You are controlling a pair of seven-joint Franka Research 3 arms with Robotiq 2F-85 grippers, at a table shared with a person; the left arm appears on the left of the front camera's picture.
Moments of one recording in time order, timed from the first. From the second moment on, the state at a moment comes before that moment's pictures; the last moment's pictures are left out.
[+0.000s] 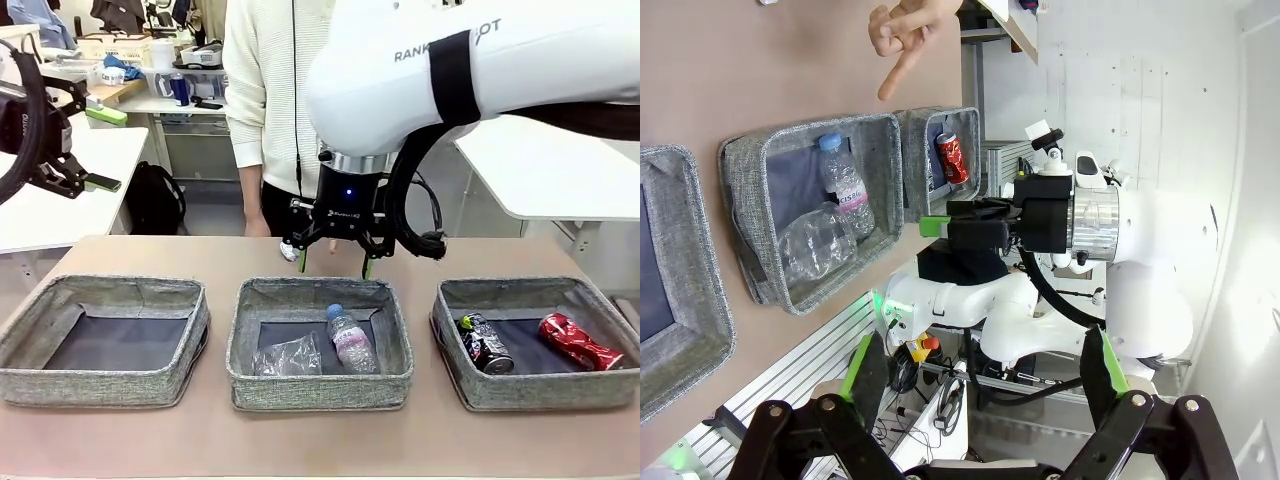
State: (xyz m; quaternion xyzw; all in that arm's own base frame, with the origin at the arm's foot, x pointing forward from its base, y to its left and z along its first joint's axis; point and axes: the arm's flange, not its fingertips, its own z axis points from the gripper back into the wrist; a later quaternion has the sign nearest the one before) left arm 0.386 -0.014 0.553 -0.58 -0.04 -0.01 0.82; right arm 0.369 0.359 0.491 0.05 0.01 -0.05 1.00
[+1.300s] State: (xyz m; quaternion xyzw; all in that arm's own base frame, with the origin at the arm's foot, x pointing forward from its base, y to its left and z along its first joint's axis) left arm 0.386 -0.015 0.554 -0.58 -0.04 -0.01 0.82; right arm 0.316 0.080 0.526 0.72 0.02 -0.01 0.69
